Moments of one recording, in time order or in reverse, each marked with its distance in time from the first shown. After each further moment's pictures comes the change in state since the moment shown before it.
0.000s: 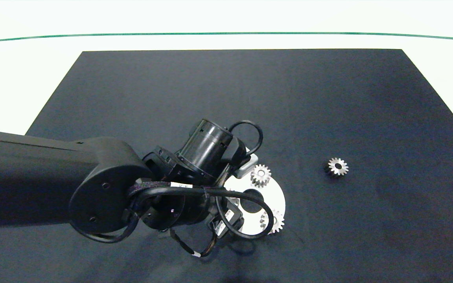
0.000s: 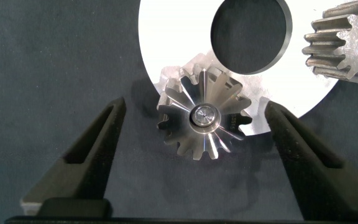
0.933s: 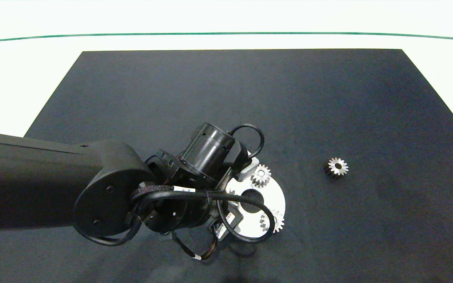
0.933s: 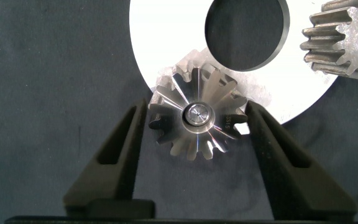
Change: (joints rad) left arm -0.006 0.006 0.008 -0.003 0.000 -0.001; right arm 0.001 -0.002 -0.005 0.011 0.000 0.000
